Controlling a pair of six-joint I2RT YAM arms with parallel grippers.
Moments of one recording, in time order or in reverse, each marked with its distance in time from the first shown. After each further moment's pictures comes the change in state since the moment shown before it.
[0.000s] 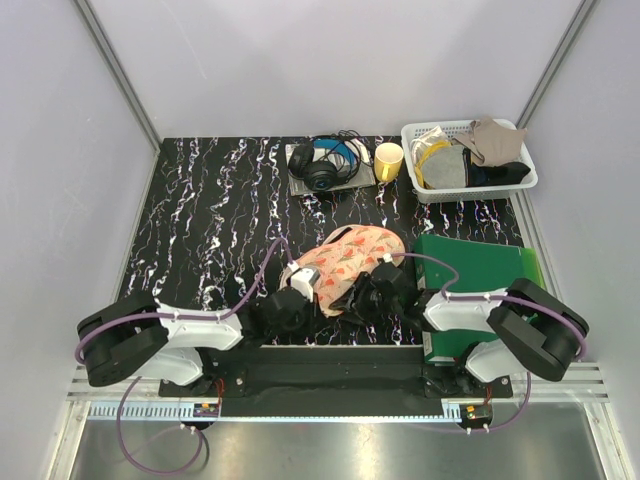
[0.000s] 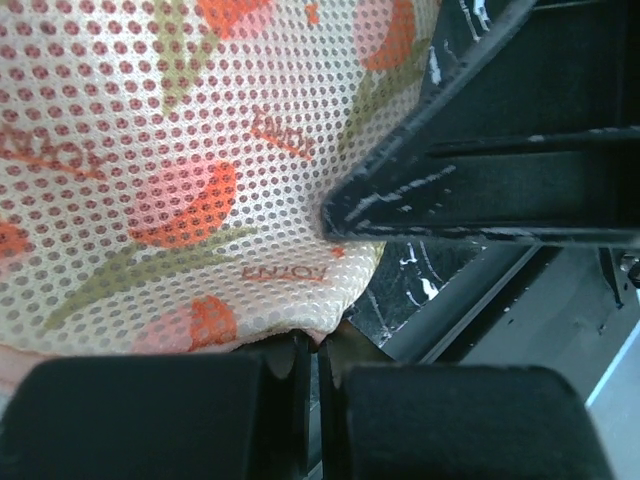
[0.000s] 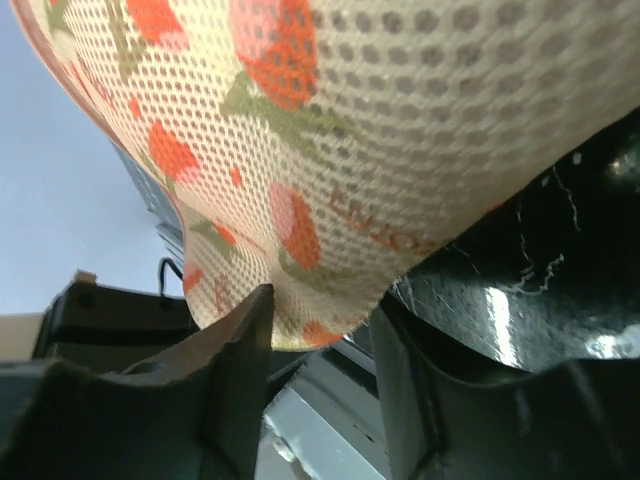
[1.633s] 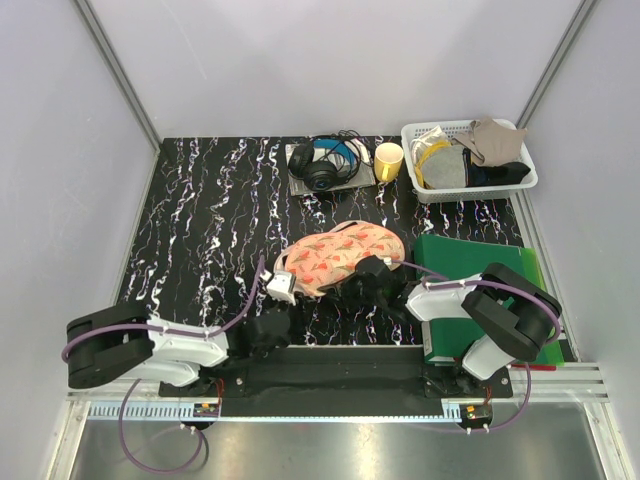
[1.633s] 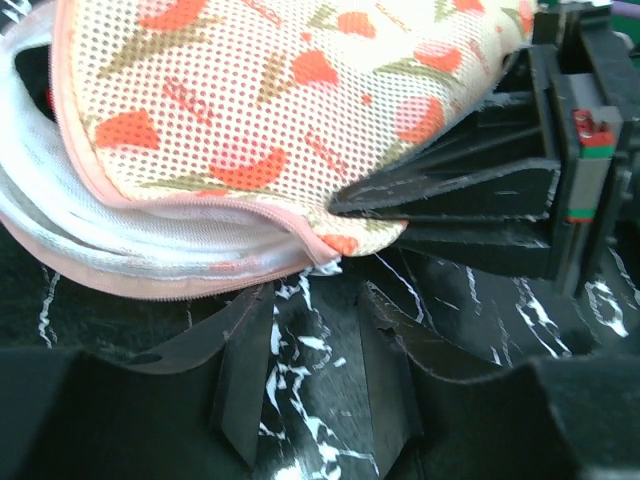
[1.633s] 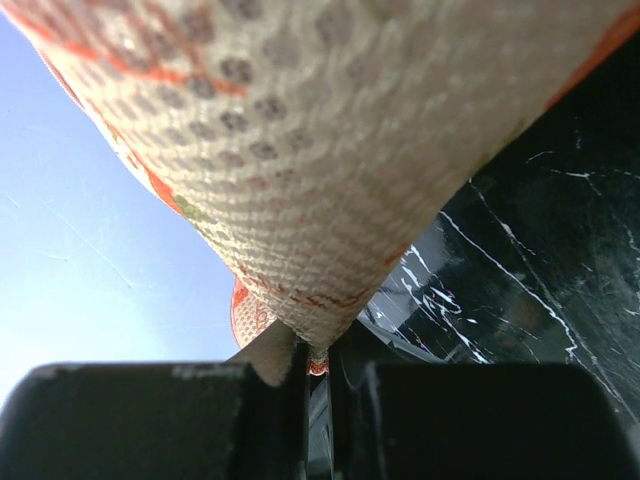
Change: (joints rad) left arm -0.140 -0.115 -0.177 0.282 -0.577 0.129; right arm 0.038 0.159 0.119 0.090 0.134 0.488
